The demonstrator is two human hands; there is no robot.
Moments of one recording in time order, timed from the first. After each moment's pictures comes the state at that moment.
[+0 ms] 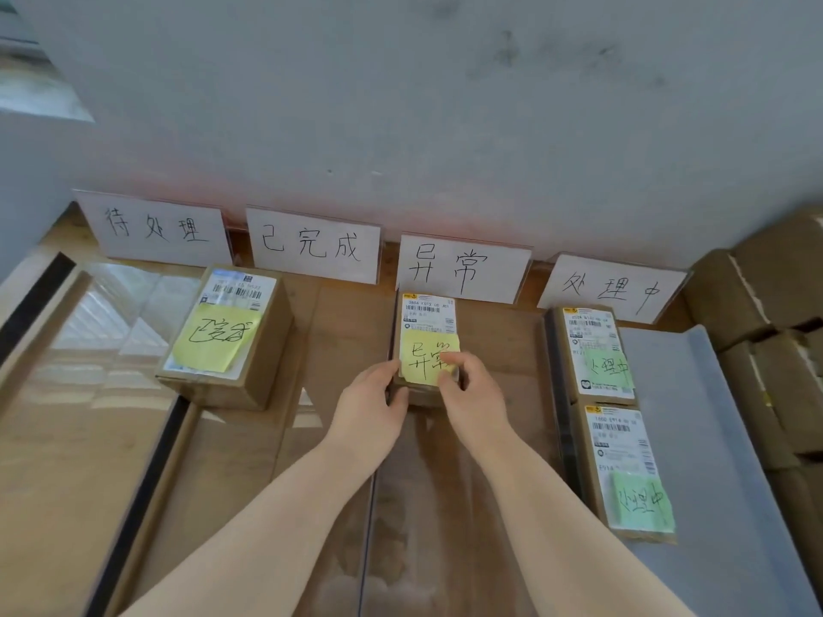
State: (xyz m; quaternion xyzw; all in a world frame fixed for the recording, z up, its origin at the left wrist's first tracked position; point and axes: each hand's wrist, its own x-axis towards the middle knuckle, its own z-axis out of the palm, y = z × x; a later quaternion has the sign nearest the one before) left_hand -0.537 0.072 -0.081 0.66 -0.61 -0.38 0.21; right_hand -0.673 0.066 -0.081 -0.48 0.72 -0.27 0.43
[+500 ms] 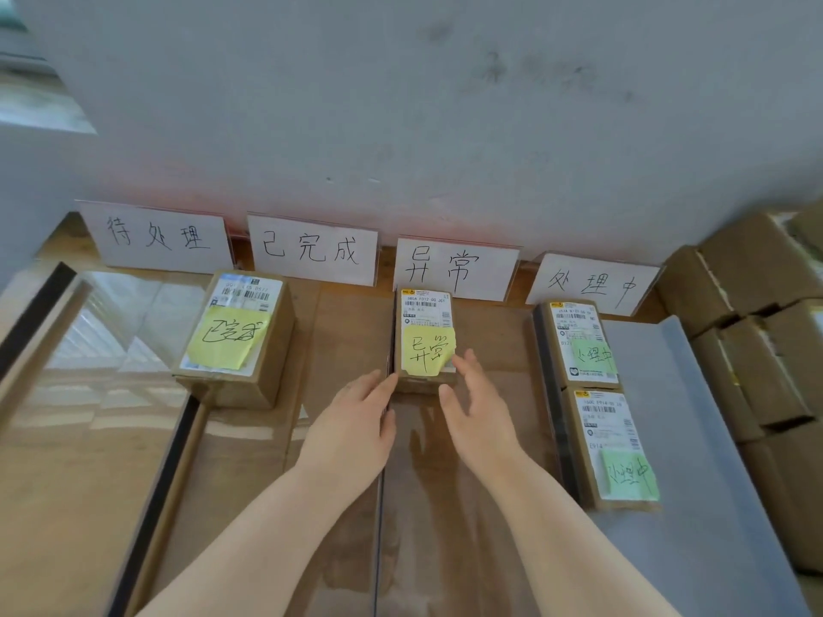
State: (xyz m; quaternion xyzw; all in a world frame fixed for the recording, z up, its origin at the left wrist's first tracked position) left_hand -0.503 0.109 -0.067 0.61 -0.74 -0.25 0.13; right_hand -0.668 0.110 -0.063 -0.56 0.71 -0.24 0.37
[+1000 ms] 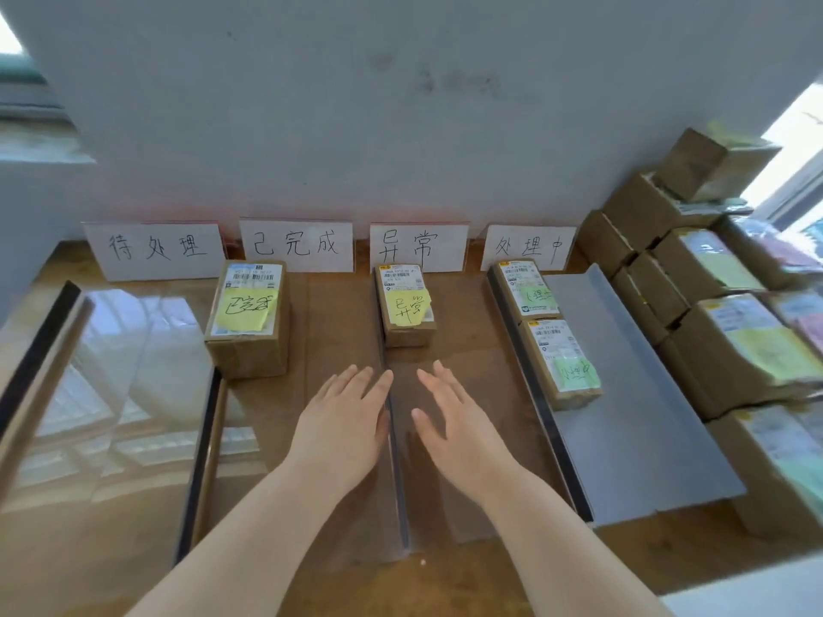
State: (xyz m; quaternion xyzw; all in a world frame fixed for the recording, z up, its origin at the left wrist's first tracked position) left_hand -0.460 0.192 -0.040 0.51 -0.86 -0.10 0.03; right_hand -0.618 0.241 -0.025 -0.62 0.70 -0.18 0.31
